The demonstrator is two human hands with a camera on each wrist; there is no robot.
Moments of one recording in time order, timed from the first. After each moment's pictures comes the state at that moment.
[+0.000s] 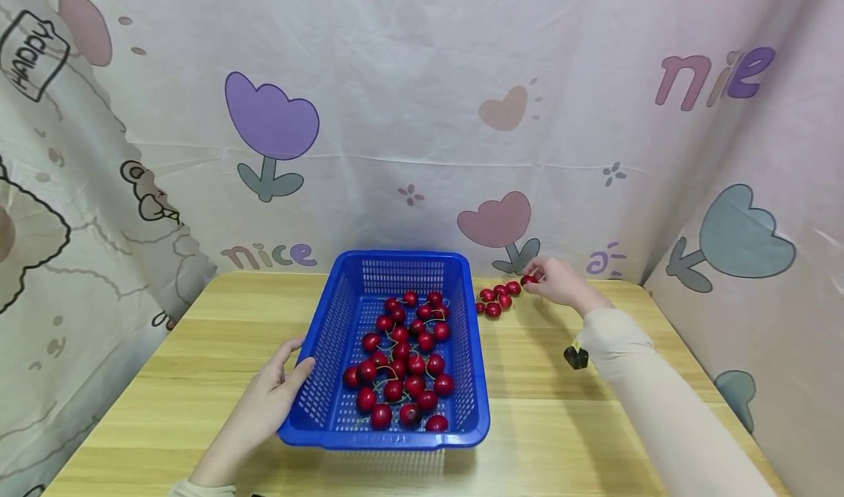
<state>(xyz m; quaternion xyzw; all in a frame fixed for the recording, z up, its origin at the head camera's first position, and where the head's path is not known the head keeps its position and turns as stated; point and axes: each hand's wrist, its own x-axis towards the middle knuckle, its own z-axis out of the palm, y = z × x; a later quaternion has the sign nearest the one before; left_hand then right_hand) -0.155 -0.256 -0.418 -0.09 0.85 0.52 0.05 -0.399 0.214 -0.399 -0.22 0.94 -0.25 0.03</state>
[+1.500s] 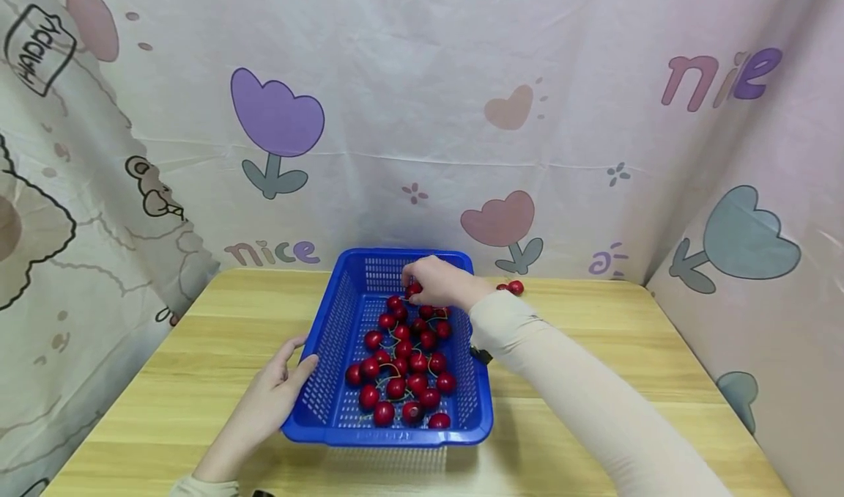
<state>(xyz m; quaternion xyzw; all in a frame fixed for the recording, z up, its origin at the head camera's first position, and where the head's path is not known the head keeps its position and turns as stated) -0.154 -0.257 -0.420 -0.09 0.84 0.53 0.05 -0.352 0.007 -0.351 -0.38 0.91 -0.13 0.11</state>
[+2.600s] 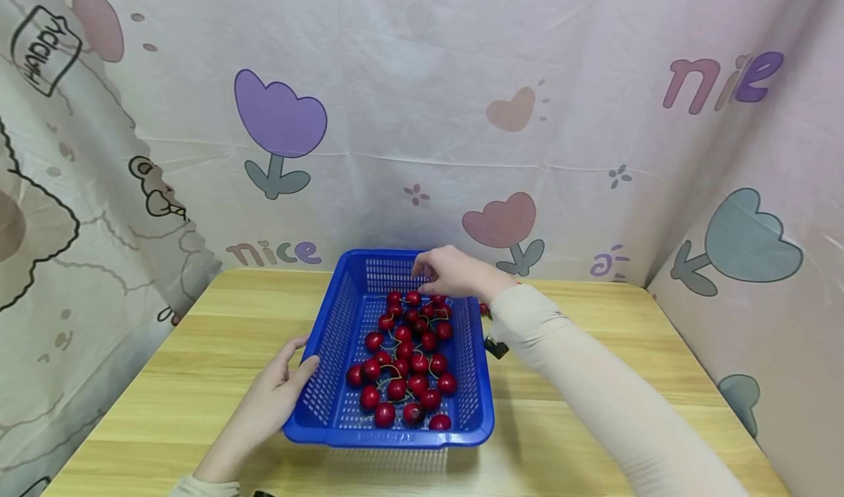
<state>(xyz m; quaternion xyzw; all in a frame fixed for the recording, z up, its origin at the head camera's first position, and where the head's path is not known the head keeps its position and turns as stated) -0.153 -0.257 -0.419 -0.09 0.84 0.53 0.05 -0.361 0.031 -0.332 -0.40 0.90 -0.14 0.09</state>
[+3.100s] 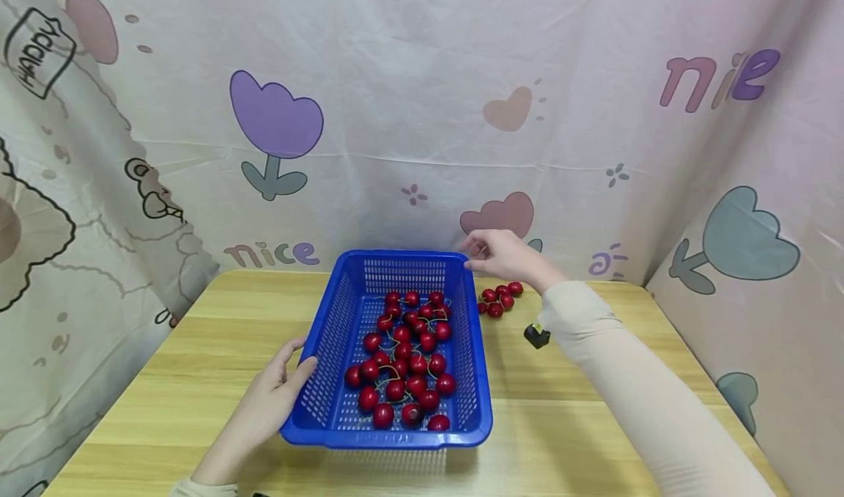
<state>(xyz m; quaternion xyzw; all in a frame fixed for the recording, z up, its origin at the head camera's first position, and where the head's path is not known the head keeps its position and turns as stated) -0.153 -0.256 -0.418 -0.09 0.84 0.53 0.05 -0.382 0.113 -0.327 -0.31 0.92 -0.24 0.03</state>
